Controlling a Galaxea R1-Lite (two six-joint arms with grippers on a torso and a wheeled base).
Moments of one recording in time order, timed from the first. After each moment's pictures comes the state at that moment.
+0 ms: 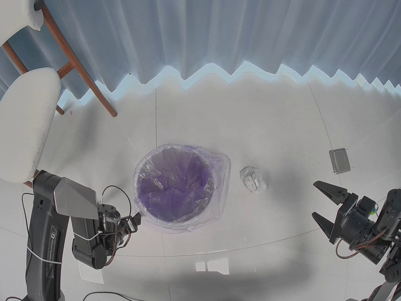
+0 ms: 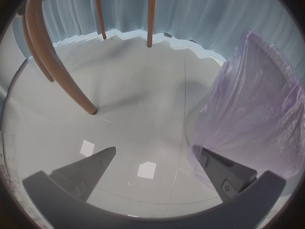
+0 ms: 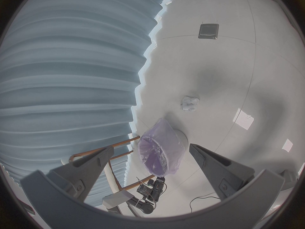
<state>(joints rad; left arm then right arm) -0.20 2.60 -0.54 -1.55 0.20 -0.43 0.52 1.52 -0.02 -1.30 -0.07 1.30</state>
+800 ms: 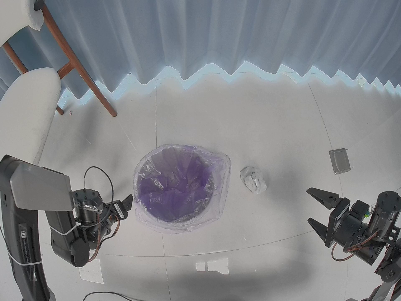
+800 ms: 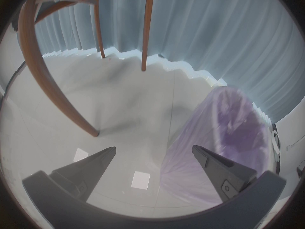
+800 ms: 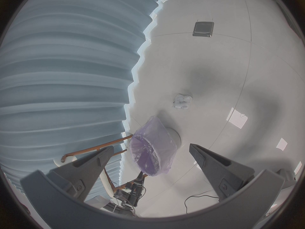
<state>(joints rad) -0.22 2.30 -0.37 -1.55 0.20 -0.43 0.52 1.59 -0.02 -1.31 -0.07 1.30</state>
